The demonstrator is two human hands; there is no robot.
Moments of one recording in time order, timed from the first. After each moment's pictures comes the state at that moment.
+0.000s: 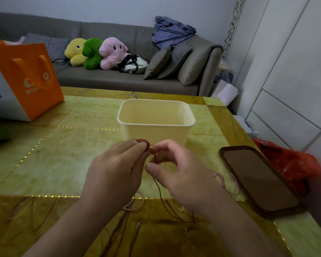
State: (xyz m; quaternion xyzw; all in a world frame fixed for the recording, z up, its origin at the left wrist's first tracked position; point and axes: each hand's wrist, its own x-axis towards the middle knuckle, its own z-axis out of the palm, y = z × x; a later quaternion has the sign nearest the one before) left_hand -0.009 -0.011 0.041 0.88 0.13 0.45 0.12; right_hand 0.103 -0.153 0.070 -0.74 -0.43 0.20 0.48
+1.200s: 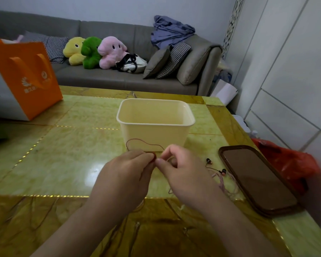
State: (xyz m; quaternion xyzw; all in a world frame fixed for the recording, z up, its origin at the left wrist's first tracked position) left_hand -0.006 -0.017 0.036 0.92 0.10 0.34 0.16; right_hand 0.110 -0.148 0.058 -0.80 -0.38 0.17 0.43
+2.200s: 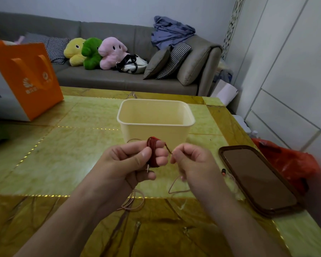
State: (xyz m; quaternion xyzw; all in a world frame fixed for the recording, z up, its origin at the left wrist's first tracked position) left_hand -0.011 -0.020 0.065 0.51 0.09 0.19 0.83; right_hand 0.124 -0.160 0.048 -0.73 -0.32 0.16 0.58
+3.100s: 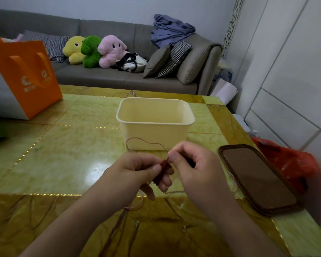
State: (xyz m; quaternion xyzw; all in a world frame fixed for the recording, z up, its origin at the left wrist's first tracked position) left_hand -0.009 -0.022 0.055 0.71 0.12 0.11 0.69; right_hand 0.114 -0.173 0.054 -0.71 -0.42 0.08 0.56
